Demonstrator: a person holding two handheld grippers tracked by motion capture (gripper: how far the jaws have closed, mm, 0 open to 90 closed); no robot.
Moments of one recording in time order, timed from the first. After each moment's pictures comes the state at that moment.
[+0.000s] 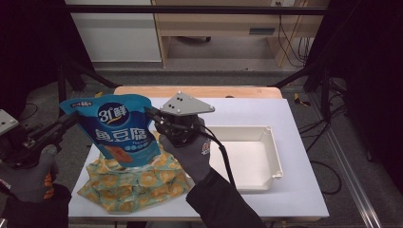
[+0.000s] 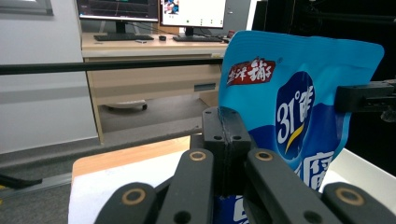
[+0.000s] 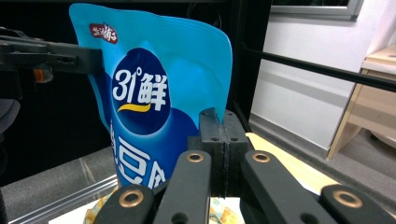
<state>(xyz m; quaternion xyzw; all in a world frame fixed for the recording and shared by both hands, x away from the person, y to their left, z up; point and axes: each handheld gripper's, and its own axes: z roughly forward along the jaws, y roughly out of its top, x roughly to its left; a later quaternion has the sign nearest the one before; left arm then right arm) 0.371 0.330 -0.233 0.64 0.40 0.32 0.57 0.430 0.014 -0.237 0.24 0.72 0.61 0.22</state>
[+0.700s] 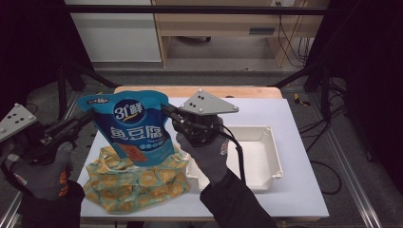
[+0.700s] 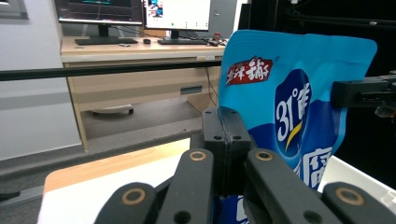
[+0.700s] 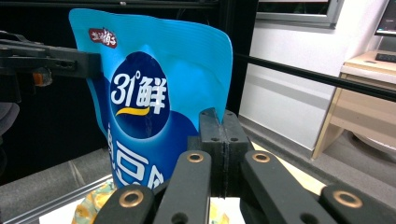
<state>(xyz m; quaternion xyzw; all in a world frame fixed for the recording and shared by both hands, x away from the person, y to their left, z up) 0.376 0.296 -0.227 0.65 0.38 0.31 0.59 0.423 -0.022 -0.228 0.25 0.71 0.61 0.24</state>
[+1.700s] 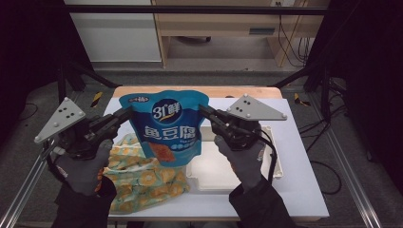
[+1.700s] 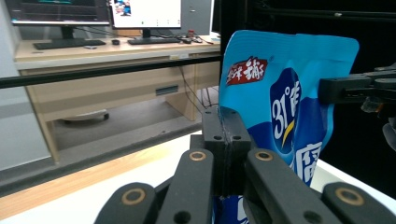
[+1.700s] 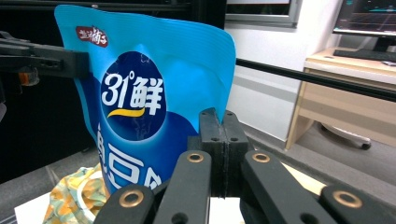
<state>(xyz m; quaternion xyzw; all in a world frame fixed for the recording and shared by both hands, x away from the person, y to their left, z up) 0.387 0.225 -0.223 0.68 0.34 0.28 0.59 0.412 -0.095 -0.233 0.29 0.70 0.60 0.26</state>
